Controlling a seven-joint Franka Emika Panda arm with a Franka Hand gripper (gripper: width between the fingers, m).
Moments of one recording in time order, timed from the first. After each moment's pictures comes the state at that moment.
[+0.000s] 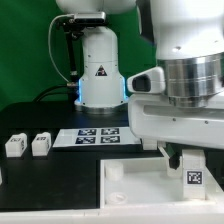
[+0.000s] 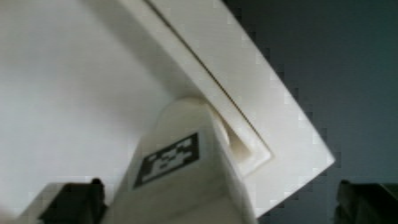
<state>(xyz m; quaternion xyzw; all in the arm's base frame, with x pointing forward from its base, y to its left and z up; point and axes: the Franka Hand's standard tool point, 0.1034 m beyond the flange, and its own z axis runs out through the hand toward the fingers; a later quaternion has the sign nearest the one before) 0.642 0.123 0.073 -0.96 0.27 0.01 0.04</state>
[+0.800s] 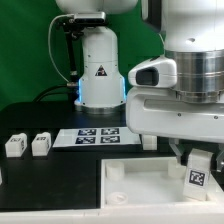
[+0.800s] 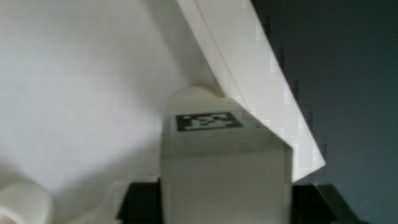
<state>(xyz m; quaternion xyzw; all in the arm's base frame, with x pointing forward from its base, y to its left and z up) 0.648 0.118 0.079 -0.95 0.30 0.03 0.02</state>
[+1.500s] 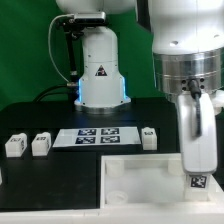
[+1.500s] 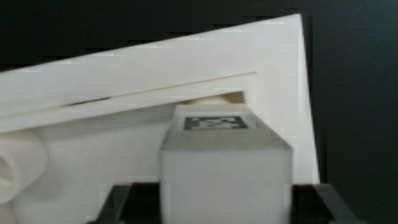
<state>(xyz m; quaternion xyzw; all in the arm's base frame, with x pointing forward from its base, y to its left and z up) 0.645 0.114 0.079 -0.60 0.80 0.05 0.01</state>
